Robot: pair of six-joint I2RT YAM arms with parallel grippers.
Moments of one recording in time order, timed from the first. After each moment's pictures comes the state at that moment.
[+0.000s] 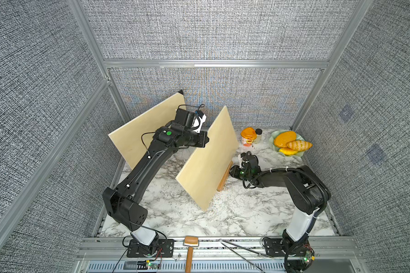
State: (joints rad) left arm -0.53 1.64 1.81 -0.90 0.29 -0.26; right arm 0.44 1.84 0.82 0.27 -0.24 0.68
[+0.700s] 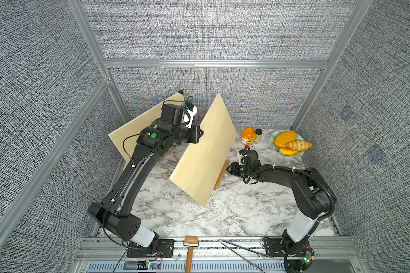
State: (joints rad) left arm -0.50 1.51 1.84 -0.89 0.29 -0.32; right arm 0.44 1.75 0.95 -0.03 -0.25 0.62
